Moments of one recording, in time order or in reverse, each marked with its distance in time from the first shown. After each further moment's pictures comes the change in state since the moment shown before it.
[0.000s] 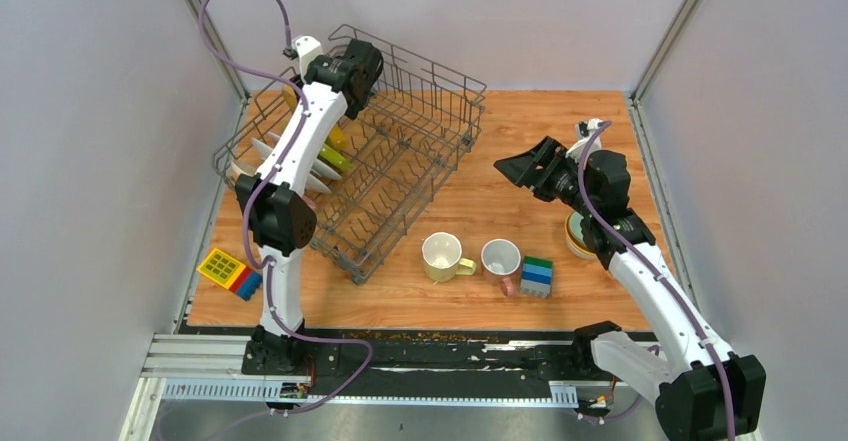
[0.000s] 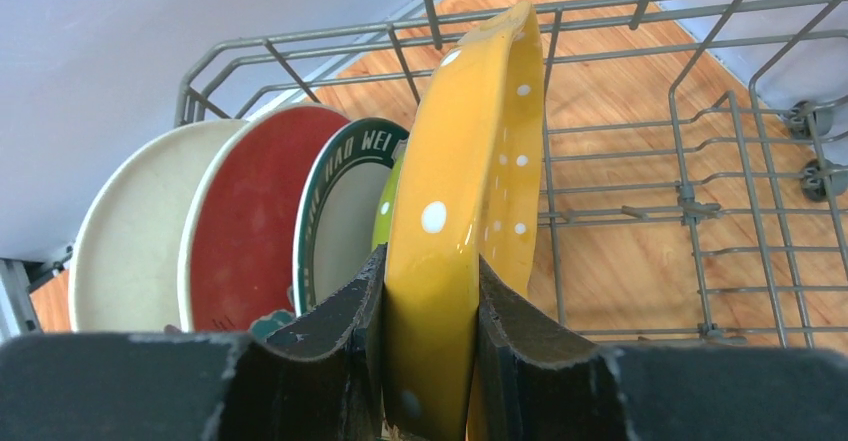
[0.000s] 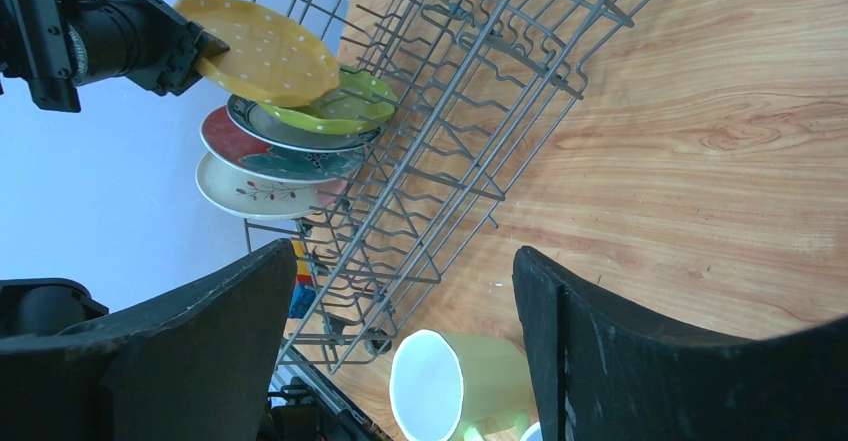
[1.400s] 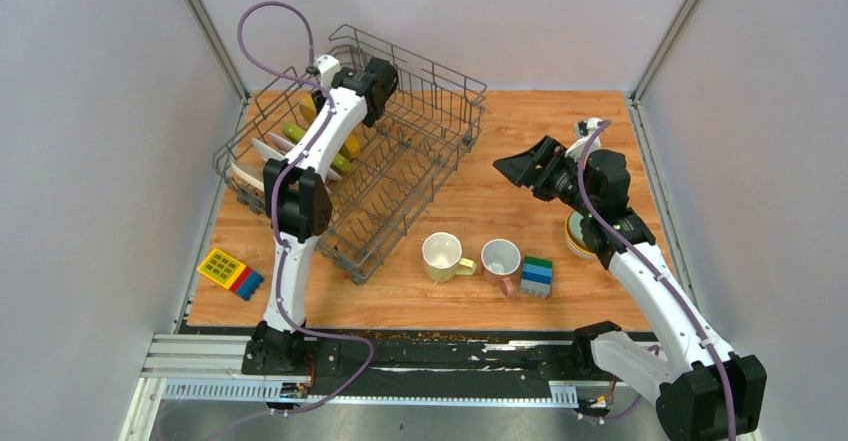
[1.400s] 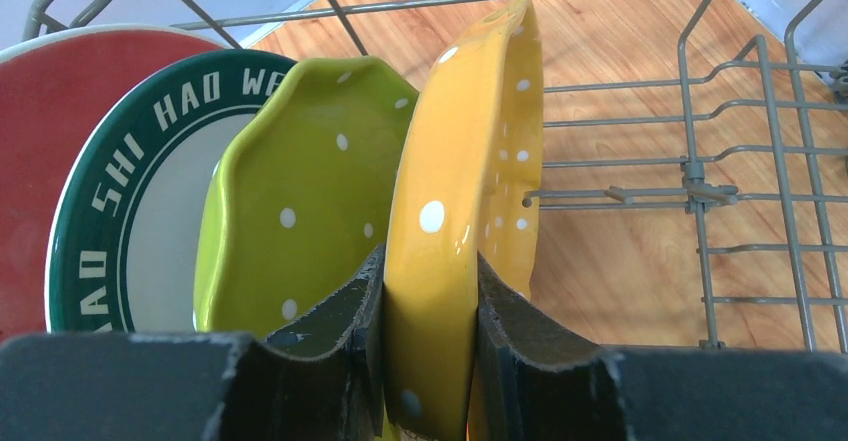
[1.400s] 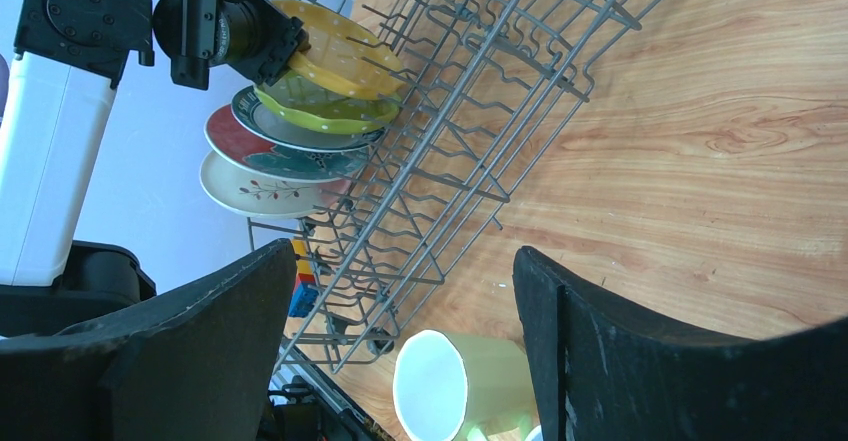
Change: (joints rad) left arm -0.015 0.196 0.028 0.039 0.009 -0.098; right arm 0.006 0.000 0.006 0.000 0.000 0.000
